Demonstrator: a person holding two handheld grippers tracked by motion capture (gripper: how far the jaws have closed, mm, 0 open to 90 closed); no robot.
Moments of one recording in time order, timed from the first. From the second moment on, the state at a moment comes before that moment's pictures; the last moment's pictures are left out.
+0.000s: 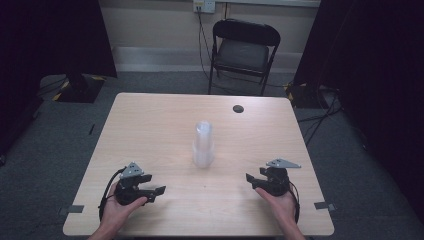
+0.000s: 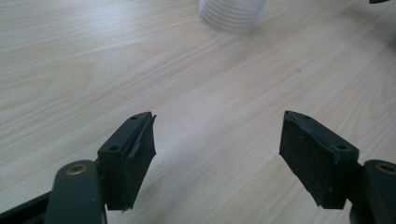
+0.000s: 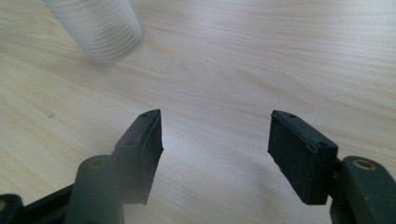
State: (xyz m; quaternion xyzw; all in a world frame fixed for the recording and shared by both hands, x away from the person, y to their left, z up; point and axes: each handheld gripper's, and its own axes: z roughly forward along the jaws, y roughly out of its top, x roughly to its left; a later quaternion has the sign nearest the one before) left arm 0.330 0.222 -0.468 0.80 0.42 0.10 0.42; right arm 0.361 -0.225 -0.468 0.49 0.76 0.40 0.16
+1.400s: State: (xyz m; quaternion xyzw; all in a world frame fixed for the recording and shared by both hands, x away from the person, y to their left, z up) left arm 0.327 0.220 -0.465 0.80 0.42 0.11 0.42; right arm 0.370 -0.177 -0.414 0.36 0.78 0.49 0.14
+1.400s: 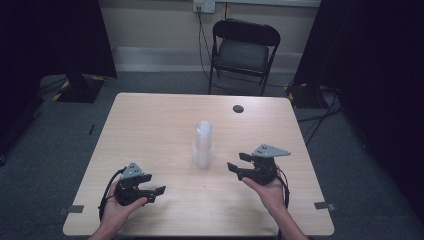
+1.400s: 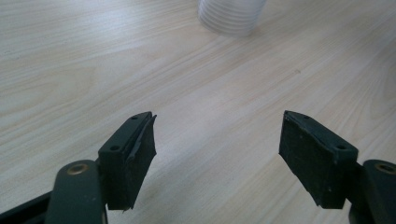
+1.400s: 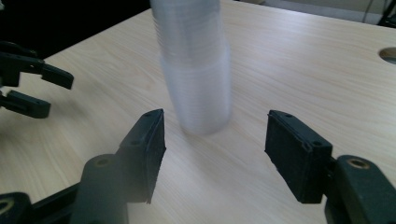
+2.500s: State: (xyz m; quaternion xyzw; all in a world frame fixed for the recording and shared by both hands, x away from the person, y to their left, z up) left arm 0.320 0.227 -0.469 0.79 0.43 0.12 0.42; right arm 0.433 -0.111 -0.388 0.29 0.79 0.53 0.13
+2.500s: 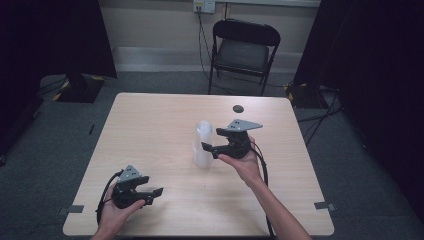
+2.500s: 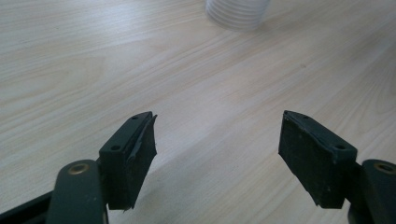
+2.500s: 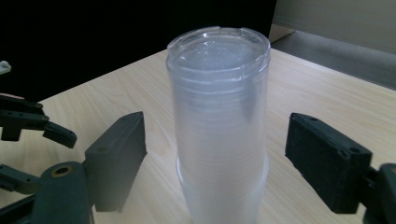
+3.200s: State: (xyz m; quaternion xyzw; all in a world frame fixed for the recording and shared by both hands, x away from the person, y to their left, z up) left arm 0.308 0.235 -0.468 0.78 0.44 0.13 0.43; right arm 0.454 -0.089 -0.414 0.31 0.79 0.52 0.13
